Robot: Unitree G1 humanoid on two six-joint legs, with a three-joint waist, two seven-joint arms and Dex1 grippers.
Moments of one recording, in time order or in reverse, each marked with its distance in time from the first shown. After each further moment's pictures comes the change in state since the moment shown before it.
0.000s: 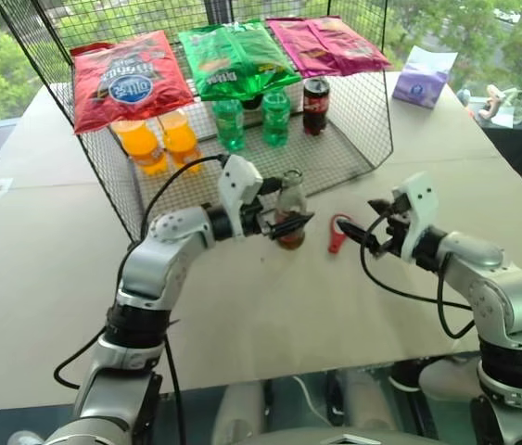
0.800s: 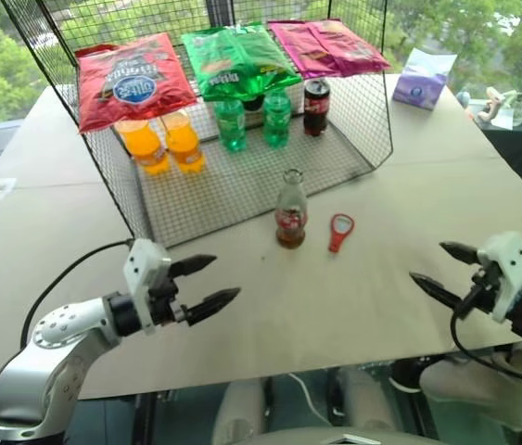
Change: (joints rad) left arm 0.695 0.215 0.372 -0.324 -0.204 0.043 -0.070; right arm 0.552 -0.294 -0.297 -0.010 0.058 -0.456 0.254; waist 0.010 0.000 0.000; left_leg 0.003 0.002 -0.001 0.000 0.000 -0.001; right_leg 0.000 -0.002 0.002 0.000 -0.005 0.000
